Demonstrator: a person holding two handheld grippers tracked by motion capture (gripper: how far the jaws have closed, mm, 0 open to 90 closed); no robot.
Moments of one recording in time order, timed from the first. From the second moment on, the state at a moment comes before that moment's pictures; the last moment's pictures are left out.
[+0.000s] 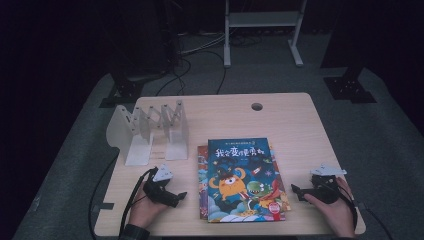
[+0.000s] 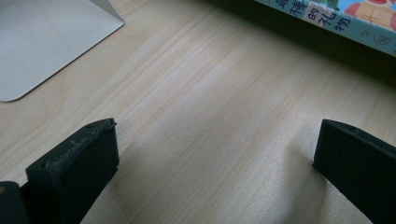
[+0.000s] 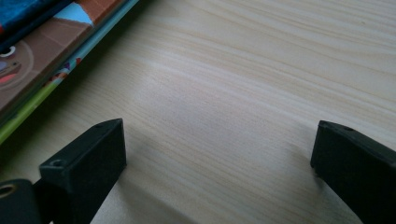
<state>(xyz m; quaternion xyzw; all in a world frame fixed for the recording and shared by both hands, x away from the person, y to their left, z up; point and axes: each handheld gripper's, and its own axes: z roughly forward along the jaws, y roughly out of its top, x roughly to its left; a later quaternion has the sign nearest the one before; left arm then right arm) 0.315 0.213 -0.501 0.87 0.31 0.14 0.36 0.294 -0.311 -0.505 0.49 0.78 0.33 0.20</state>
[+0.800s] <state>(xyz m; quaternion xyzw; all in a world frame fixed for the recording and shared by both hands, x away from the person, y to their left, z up) 0.315 0.213 -0.501 0.87 0.31 0.14 0.36 0.293 -0.306 -0.482 0.49 0.76 0.38 0.20</state>
